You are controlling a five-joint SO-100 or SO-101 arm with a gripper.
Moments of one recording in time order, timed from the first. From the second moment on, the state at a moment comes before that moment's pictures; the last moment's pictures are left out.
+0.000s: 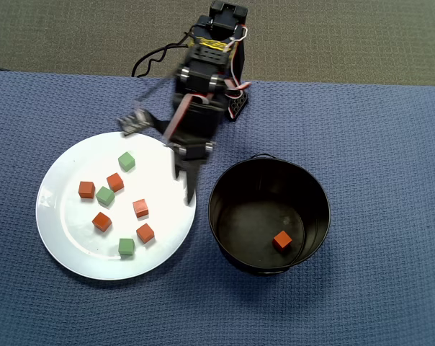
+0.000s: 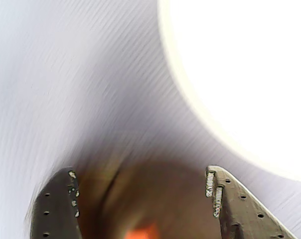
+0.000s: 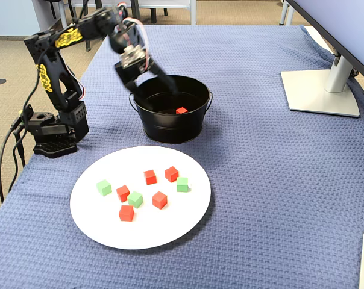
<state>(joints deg) 17.7 103.4 83.1 79.5 -39.4</state>
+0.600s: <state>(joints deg) 34.0 88.7 95.3 66.4 -54.8</state>
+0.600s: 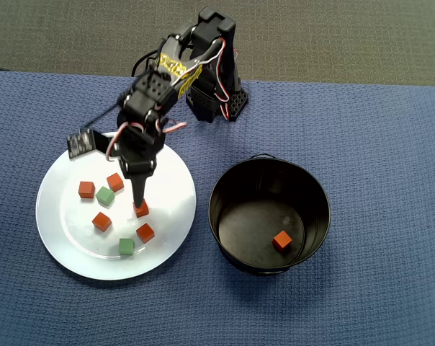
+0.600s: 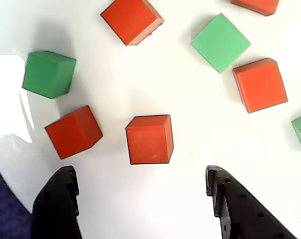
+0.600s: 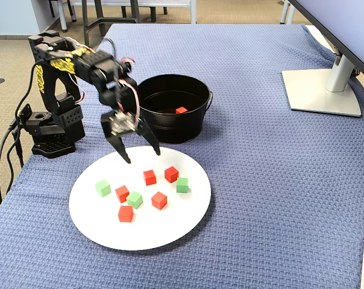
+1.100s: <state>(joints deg) 33.8 78.0 95.3 62.7 -58.4</state>
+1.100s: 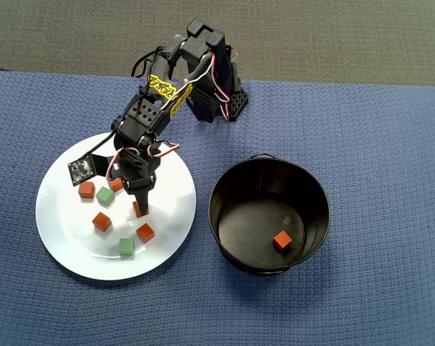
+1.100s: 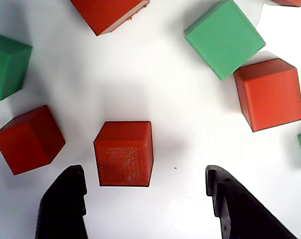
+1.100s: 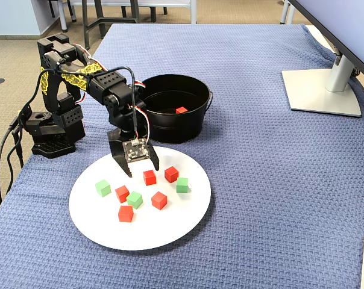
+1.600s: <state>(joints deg) 30.2 75.2 95.2 58.4 -60.6</state>
